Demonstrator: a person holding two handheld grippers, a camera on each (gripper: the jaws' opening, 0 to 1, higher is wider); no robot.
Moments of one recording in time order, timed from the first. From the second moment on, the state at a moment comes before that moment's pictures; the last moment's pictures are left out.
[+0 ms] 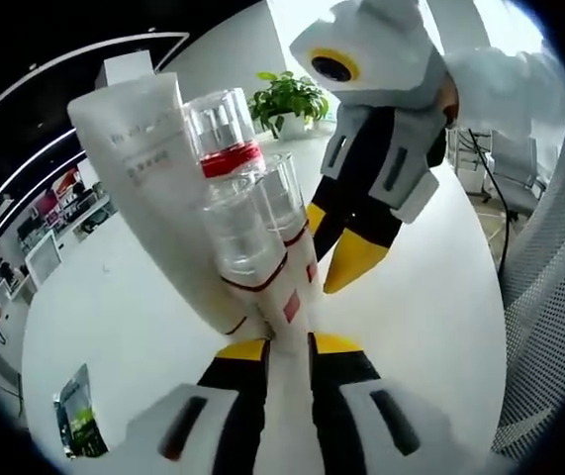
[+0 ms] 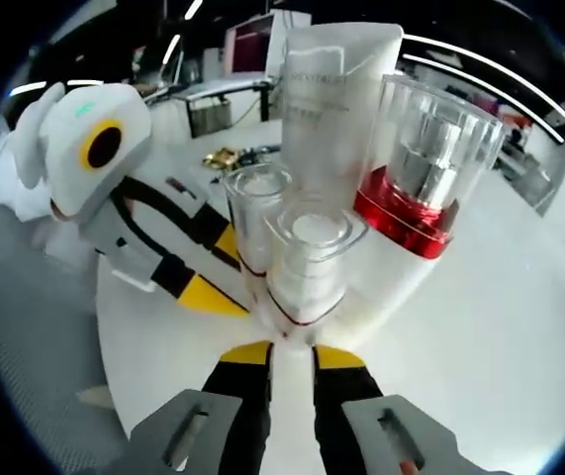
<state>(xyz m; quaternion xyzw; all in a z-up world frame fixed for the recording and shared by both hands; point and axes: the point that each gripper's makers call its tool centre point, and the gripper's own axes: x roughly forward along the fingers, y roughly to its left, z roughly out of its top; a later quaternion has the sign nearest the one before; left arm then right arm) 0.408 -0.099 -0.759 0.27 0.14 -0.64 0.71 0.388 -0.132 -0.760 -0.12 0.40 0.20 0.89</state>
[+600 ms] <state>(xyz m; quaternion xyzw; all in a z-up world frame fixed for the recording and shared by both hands) 0.408 -0.101 -0.759 0.27 0.14 -0.64 0.71 0.388 -0.132 -0.757 -0.12 0.40 0.20 0.89</state>
